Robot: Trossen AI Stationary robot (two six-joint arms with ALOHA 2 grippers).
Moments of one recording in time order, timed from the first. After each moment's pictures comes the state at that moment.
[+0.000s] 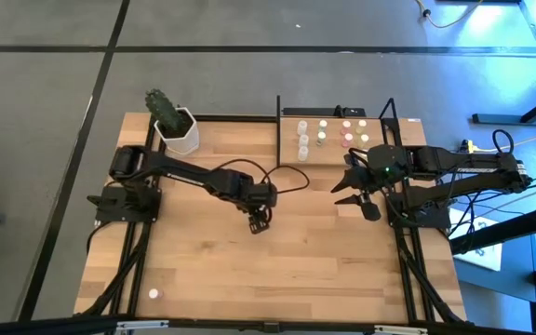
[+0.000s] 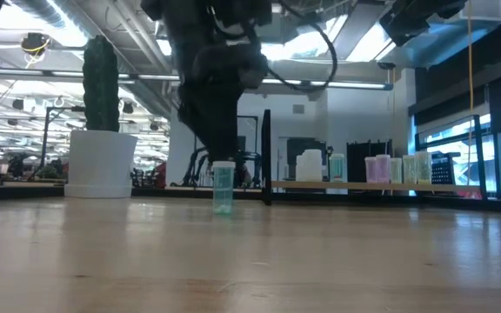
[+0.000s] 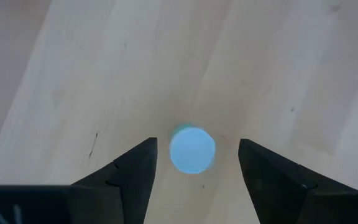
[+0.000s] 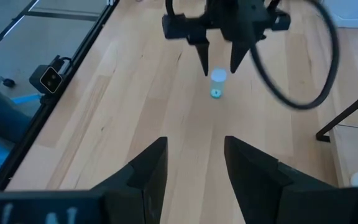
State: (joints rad) left arm -0.07 1.83 1.33 -0.70 -0.09 -0.47; right arm 0.01 0.91 0.92 -0.67 -0.21 -0.08
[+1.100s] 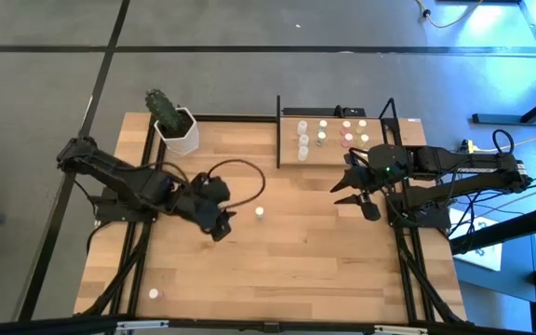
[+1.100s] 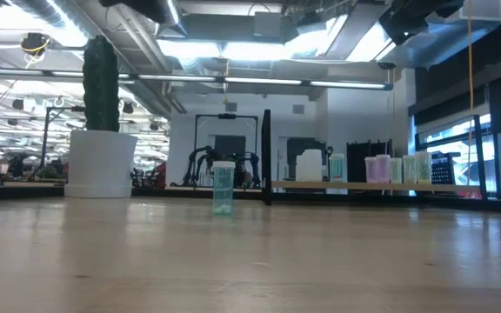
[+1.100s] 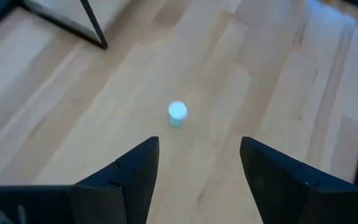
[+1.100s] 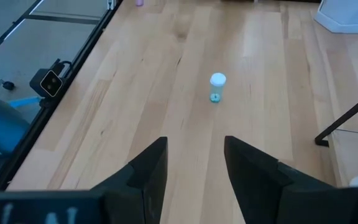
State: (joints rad) left arm -0.38 1.34 1.33 -0.96 -0.47 -0.80; right arm 0.01 0.91 0.92 -0.66 -0.21 -0.08
